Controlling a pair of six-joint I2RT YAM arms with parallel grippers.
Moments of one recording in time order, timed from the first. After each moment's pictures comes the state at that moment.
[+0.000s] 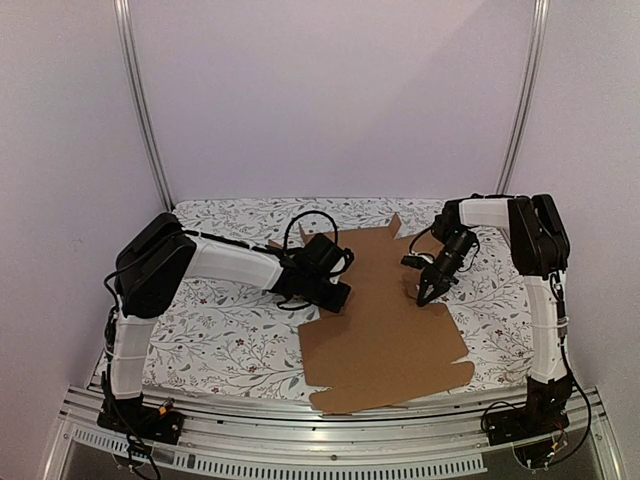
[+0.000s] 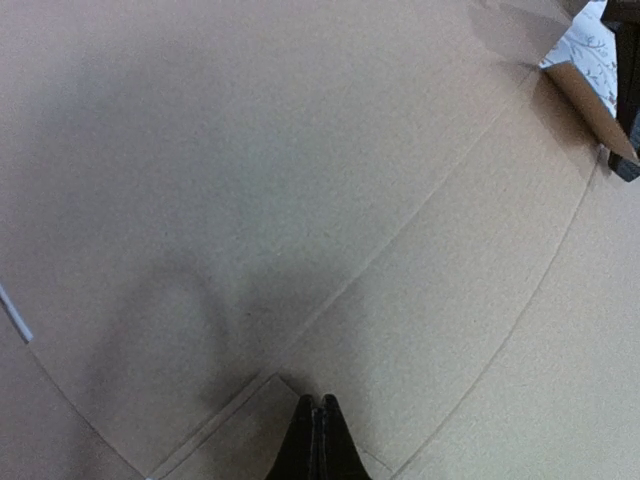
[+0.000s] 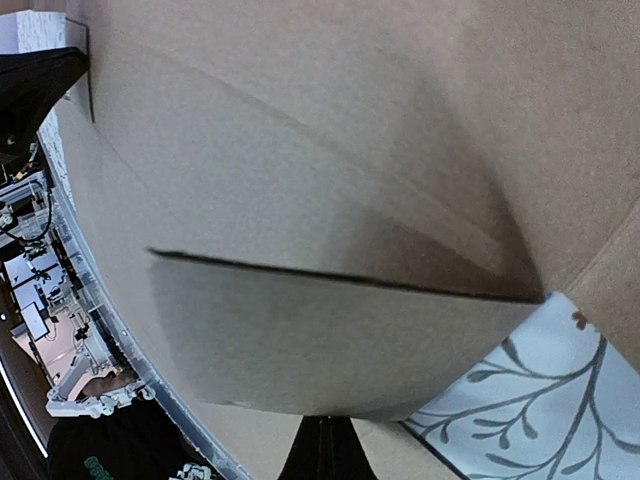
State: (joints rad) left arm -0.90 2.19 1.44 -0.20 -0.03 -0.33; right arm 0.26 2.32 1.74 -1.33 -0.62 -0.36
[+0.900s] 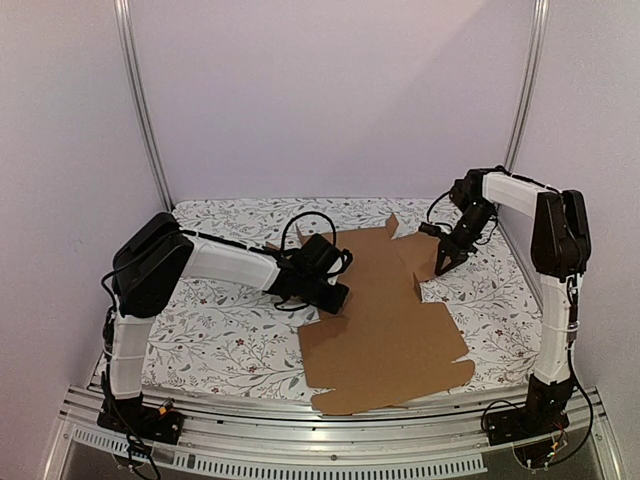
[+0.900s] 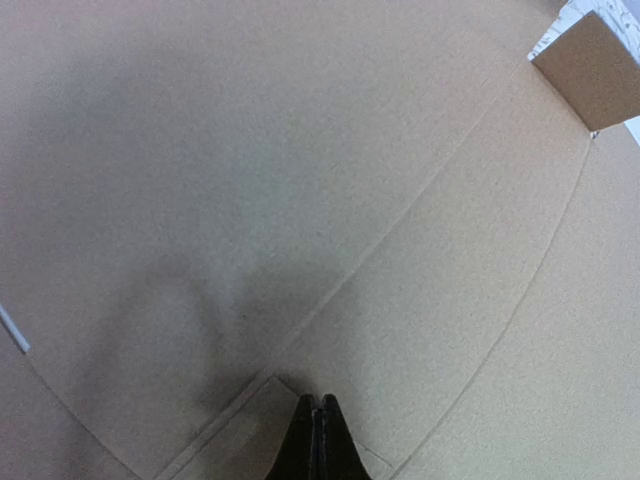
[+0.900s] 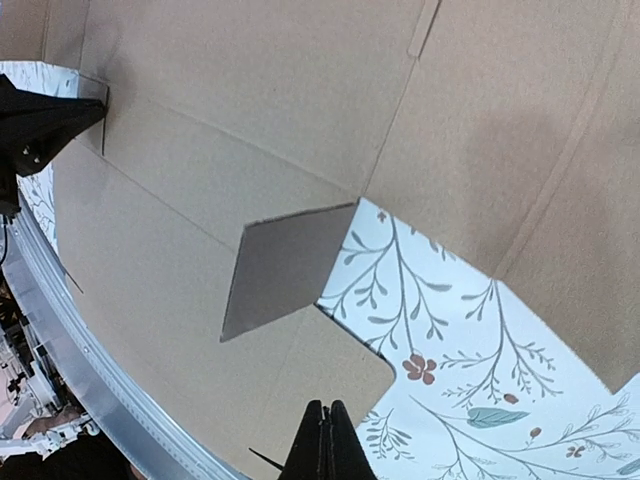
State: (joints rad) left arm -0.89 2.17 1.41 -0.18 -0.01 -0.32; right arm 0.20 2.16 1.81 -1.35 -0.46 -0.37
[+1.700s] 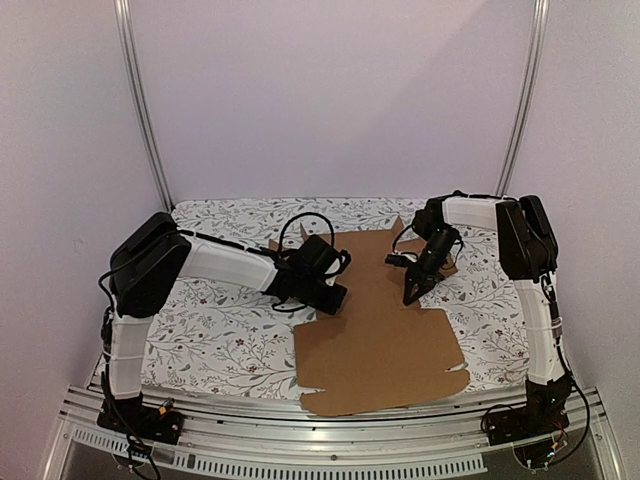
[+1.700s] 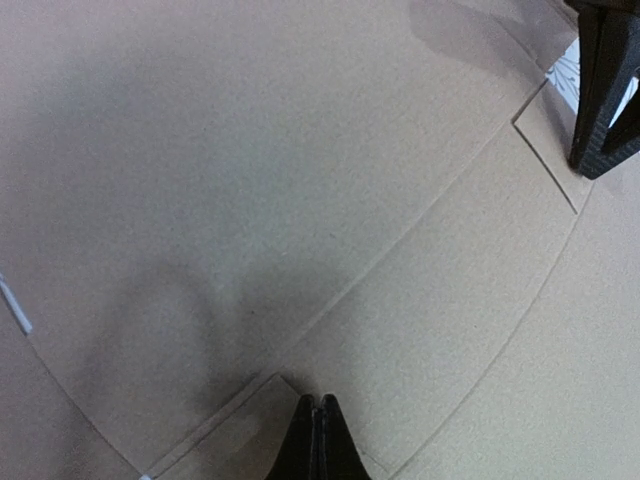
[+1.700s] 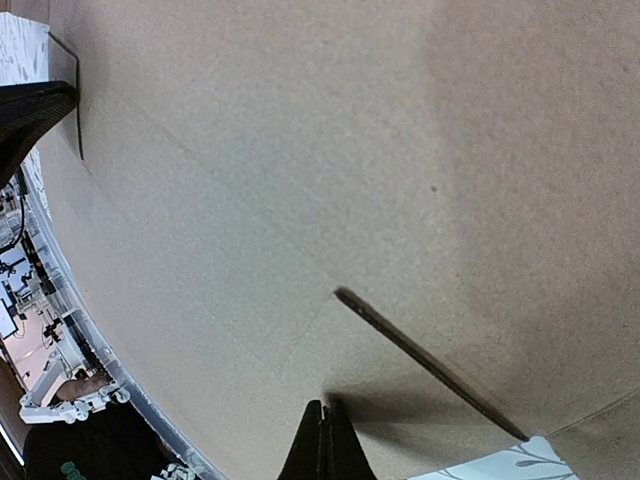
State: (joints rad) left arm -0.89 2.15 1.38 -0.17 0.00 -0.32; right arm 0.35 2.37 1.84 -1.29 -0.54 -0.29
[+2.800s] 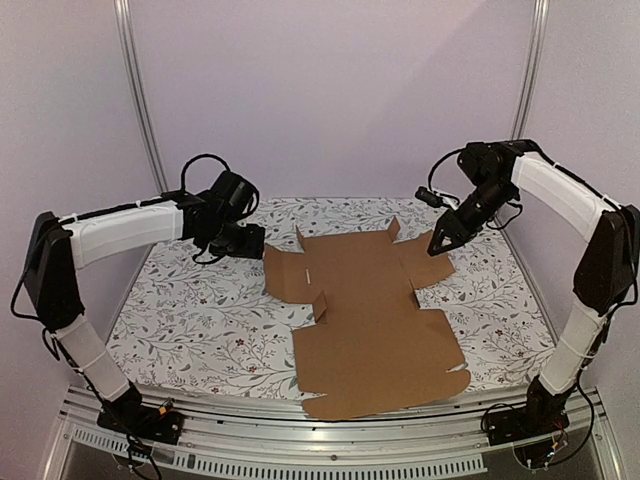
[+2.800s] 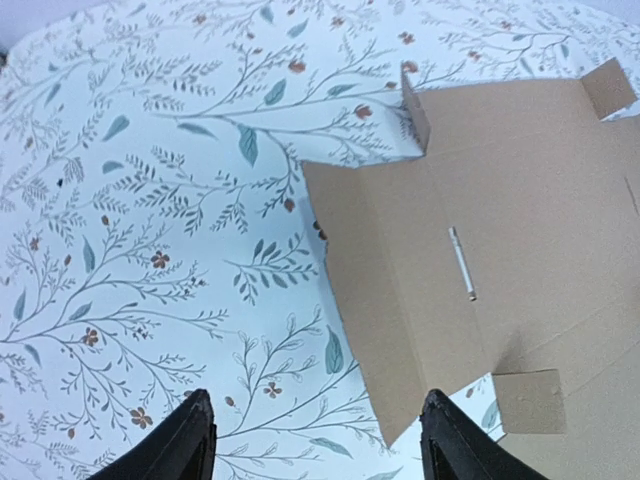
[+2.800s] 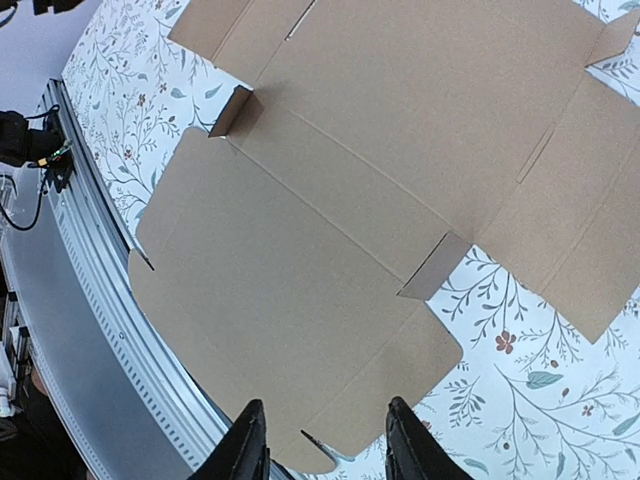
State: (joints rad) left arm -0.62 1.66 1.31 -0.59 -0.27 -0.41; right arm 0.31 1.78 1.72 -1.31 -0.53 -0.35
